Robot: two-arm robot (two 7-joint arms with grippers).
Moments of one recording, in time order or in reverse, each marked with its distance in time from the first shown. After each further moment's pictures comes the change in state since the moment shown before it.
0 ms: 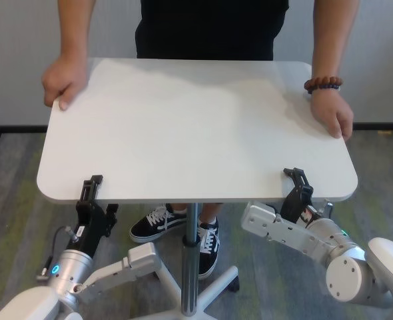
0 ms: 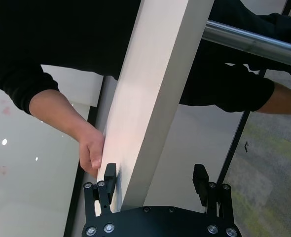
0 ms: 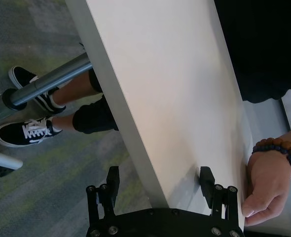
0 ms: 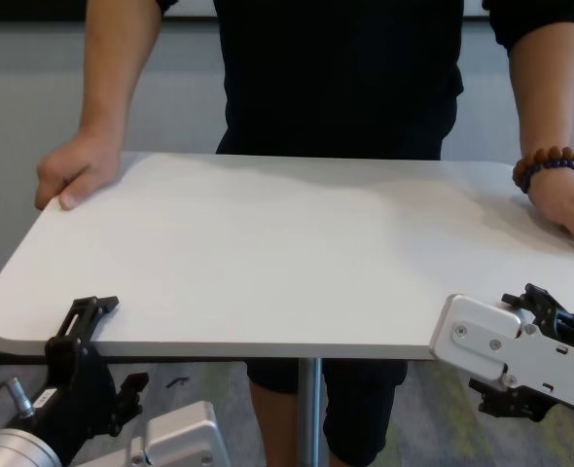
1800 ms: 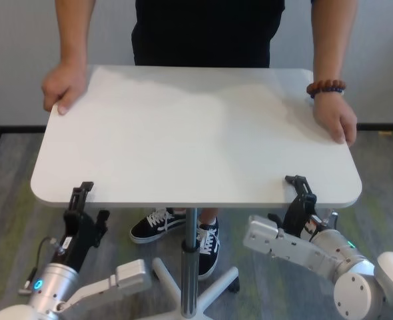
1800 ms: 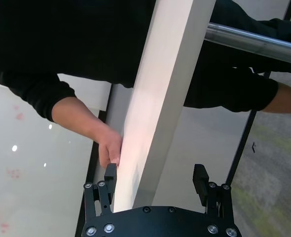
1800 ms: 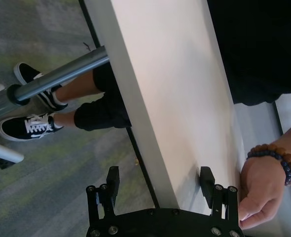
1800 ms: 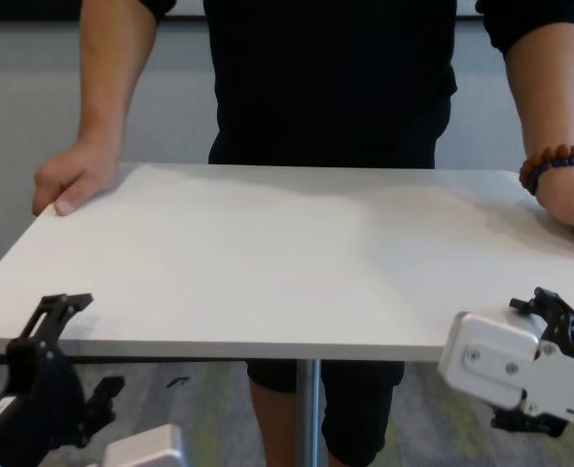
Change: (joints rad) left arm 0.127 0.077 -0.025 -0.199 0.010 0.019 -0.020; right arm -0.092 0.046 -0.005 -0.149 -0.038 0.043 0.031
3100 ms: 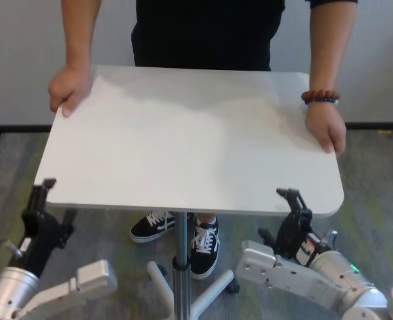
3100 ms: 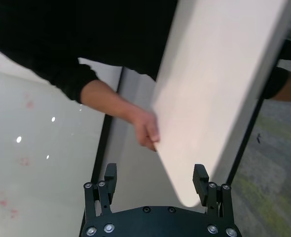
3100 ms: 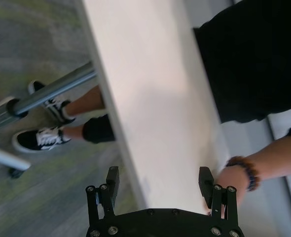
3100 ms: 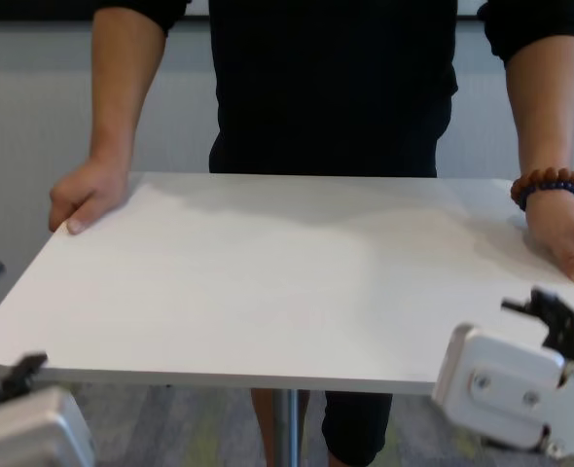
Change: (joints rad) left arm 0.186 0.104 -0.132 -0.278 -0.033 0.004 -0.085; right arm -0.182 0.034 0.021 -0.276 -0.039 0.045 0.043
